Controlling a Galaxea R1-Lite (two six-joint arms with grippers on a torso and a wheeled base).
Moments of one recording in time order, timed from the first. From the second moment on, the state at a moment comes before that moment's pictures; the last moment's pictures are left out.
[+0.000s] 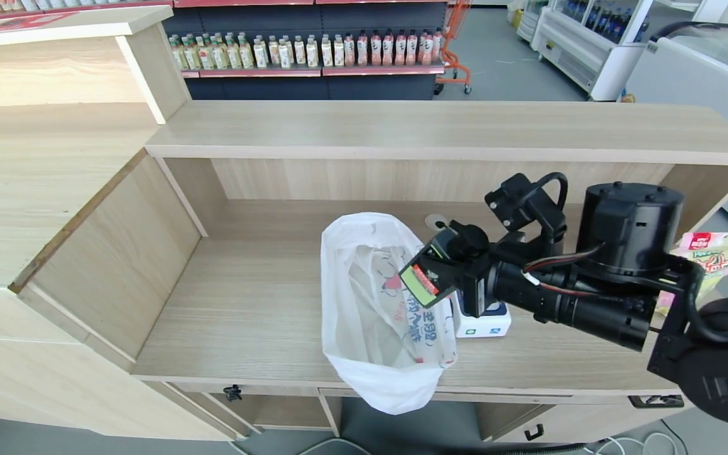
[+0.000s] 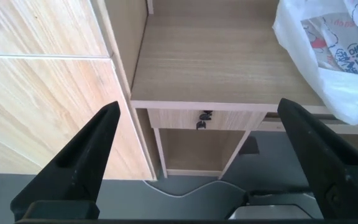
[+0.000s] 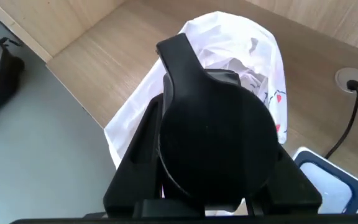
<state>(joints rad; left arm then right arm) 0.00 0.00 0.00 0.00 -0.02 0.00 0.61 1.71 -0.79 -0.80 0.14 -0.13</state>
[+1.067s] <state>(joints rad) 0.00 0.00 0.00 0.00 -0.02 0.01 0.48 2.16 -0.83 -1.00 0.30 -0.14</state>
